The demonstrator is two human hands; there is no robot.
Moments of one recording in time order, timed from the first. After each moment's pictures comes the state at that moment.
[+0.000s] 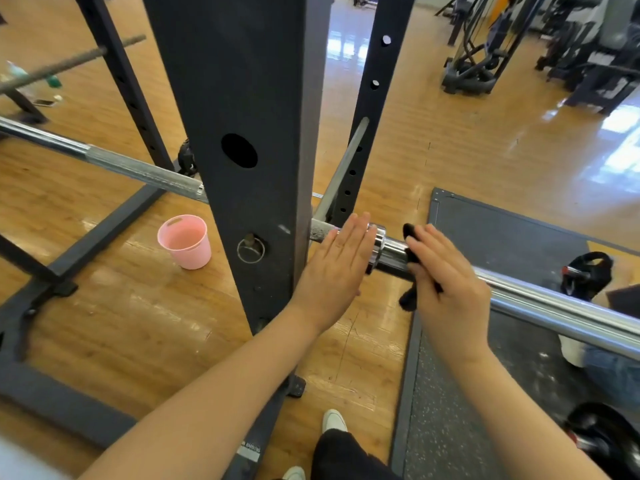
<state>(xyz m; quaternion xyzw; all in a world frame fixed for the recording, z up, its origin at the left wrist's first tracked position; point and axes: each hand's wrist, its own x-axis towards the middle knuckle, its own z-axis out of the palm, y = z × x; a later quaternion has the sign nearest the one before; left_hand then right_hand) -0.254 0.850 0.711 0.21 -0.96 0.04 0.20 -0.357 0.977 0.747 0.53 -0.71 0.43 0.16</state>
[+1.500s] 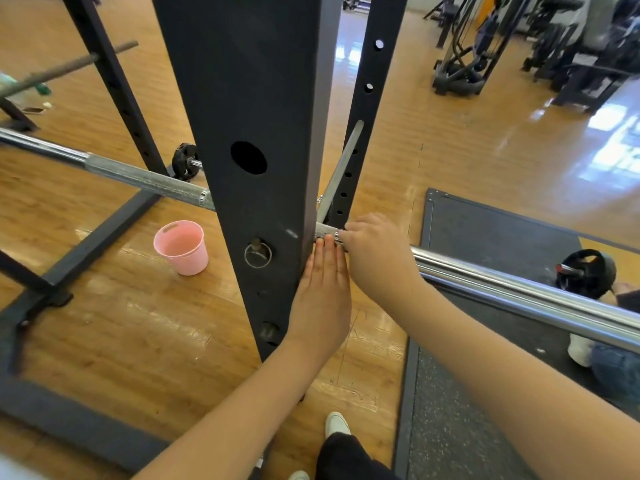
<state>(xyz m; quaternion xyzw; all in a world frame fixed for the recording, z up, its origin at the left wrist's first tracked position) -0.233 0.874 0.716 0.34 -0.93 0.08 0.12 -0.334 0.891 0.778 0.65 -0.76 0.01 0.08</state>
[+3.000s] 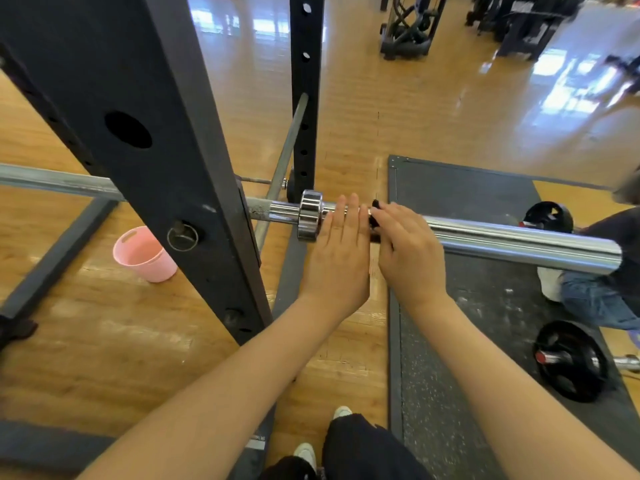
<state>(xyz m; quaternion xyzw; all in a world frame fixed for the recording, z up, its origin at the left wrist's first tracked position) -0.295 0.919 0.717 0.21 -0.96 0.10 0.17 -0.381 0.993 0.726 0.47 -0.78 0.30 0.27</state>
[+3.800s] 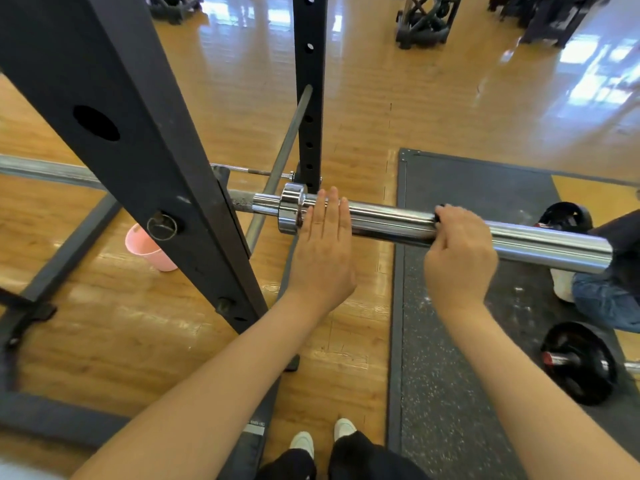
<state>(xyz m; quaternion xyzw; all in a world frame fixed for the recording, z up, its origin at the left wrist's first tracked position) -0.302 0.930 0.712 0.23 -0.95 0.07 0.19 -0.424 1.052 0.717 0.34 -0.82 0.33 0.31</state>
